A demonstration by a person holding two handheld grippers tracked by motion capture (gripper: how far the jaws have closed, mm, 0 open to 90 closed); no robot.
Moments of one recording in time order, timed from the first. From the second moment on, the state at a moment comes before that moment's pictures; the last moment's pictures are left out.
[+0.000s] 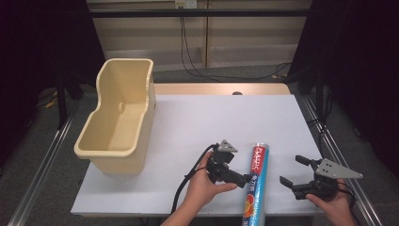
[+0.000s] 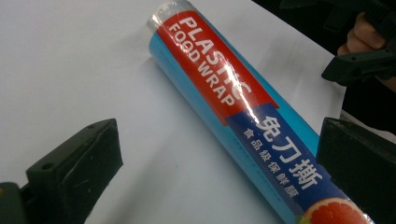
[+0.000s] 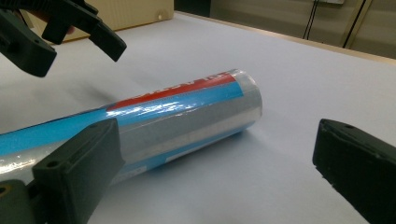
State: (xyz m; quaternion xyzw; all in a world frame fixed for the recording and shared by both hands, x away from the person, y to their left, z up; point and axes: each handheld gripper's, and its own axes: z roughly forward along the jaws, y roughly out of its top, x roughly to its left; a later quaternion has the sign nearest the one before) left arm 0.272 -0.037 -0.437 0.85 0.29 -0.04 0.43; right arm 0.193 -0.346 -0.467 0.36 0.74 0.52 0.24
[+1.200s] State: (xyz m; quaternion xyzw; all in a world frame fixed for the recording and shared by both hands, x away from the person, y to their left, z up) left arm 0.253 -0.100 -0.461 0.89 0.33 -0.10 0.31; right arm 0.193 -0.347 -0.466 0.36 0.74 0.52 0.24
